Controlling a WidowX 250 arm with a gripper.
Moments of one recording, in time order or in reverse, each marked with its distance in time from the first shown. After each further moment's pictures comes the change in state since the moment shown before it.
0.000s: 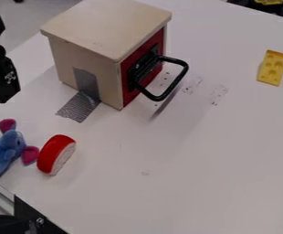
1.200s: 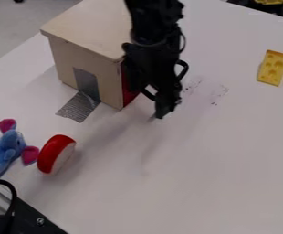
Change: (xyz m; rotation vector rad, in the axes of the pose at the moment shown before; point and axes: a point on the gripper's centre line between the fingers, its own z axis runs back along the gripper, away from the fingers) arm 0.132 -0.149 -0.065 -0.056 -0.034 -0.289
